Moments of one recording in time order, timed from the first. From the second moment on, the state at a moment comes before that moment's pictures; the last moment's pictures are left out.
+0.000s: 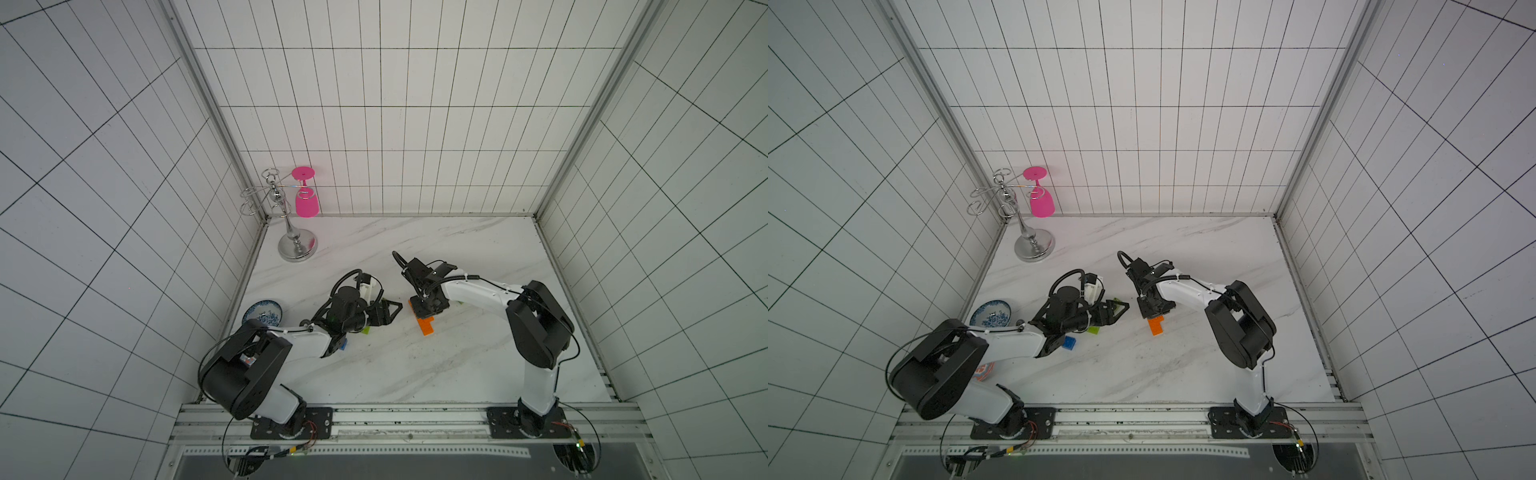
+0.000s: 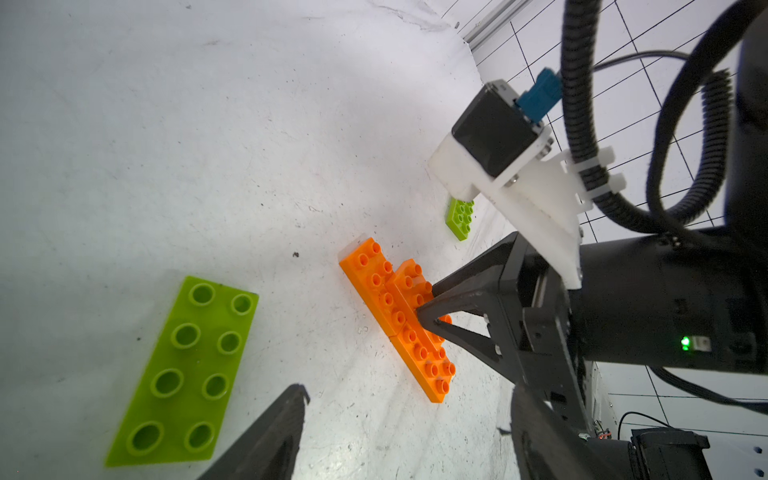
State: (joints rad) left arm -0.55 1.49 0.45 0.58 0.42 -0.71; right arm 0.75 1.92 1.33 -0.83 0.11 0.39
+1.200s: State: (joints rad) left arm -0.50 1.29 0.44 0.40 0.37 -0.66; right arm 0.74 1.88 1.30 -0.87 0.05 0.29
